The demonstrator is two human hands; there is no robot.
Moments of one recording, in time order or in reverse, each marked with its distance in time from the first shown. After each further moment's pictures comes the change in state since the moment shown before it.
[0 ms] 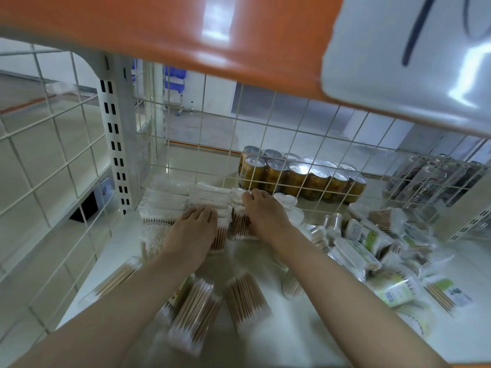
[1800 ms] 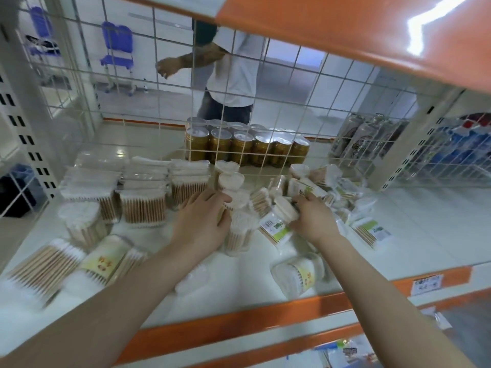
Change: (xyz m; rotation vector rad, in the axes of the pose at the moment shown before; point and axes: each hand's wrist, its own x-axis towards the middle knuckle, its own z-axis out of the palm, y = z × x) left_hand -0.010 0.118 -0.026 -0.629 0.141 -0.022; right_hand -0.164 0.133 0.000 0.100 -0.136 0.577
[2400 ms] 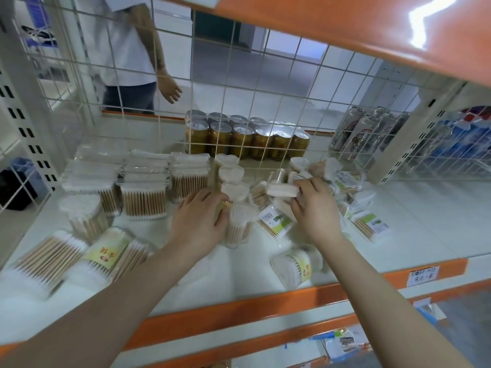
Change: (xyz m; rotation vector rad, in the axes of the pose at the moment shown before) left_hand -0.012 0.000 -0.003 -0.020 -0.019 -0.017; right_hand -0.020 -0.009 -0.008 0.213 0.490 -0.185
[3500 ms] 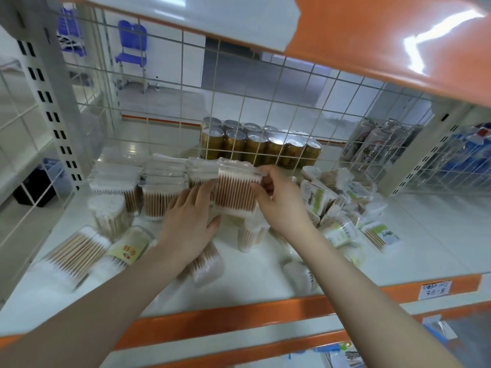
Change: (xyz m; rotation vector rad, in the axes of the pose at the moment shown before) left_hand -0.010 -0.034 -0.021 0.103 0.134 0.044; right_hand 0.024 -0.107 -0.020 0.514 -0.196 0.027
